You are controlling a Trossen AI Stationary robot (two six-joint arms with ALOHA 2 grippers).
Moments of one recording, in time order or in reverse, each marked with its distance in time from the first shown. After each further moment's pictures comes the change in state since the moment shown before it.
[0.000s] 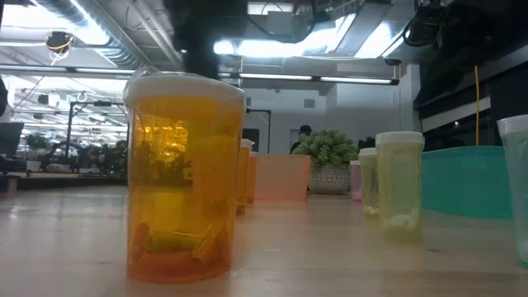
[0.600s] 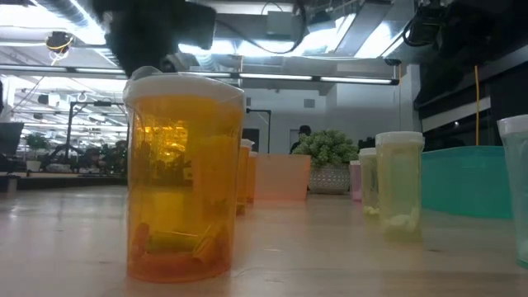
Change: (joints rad) left arm -0.245 0.008 -0.164 0.033 -0.088 -0.284; right arm 0.000 0.000 0.000 0.000 0.000 0.003
